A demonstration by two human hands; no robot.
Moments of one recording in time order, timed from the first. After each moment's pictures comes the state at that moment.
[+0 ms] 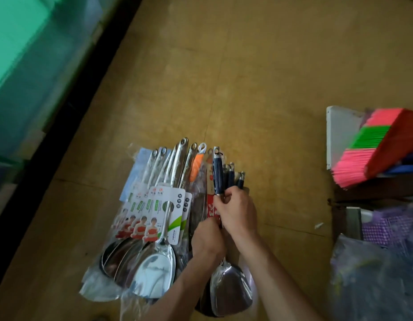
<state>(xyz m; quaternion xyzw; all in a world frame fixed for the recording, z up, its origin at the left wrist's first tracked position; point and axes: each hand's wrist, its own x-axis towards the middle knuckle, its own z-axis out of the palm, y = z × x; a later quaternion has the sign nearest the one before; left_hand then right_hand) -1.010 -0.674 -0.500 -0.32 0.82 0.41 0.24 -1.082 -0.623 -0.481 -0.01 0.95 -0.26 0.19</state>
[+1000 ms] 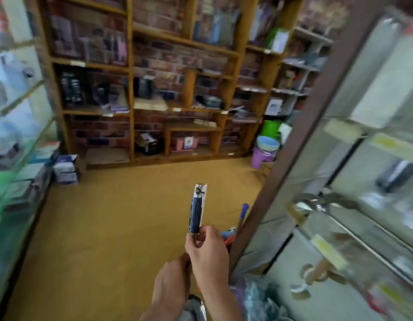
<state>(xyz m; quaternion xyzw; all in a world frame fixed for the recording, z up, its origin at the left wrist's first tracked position) -1.061 -0.604 0.193 0.05 0.92 0.37 0.08 -1.072 -0.513 0.212 0.14 0.91 -0.35 -0.18</state>
